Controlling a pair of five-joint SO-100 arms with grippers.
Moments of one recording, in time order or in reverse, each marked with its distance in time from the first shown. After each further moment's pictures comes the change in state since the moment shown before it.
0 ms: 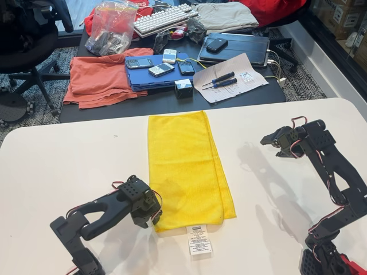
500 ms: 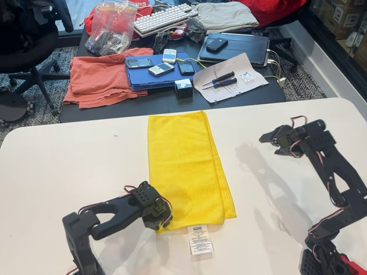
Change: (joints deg) arm 0 1.1 2.1 -3.9 1.1 -0.2; arm 1 7.0 -11.2 -5.4 -4.6 0.3
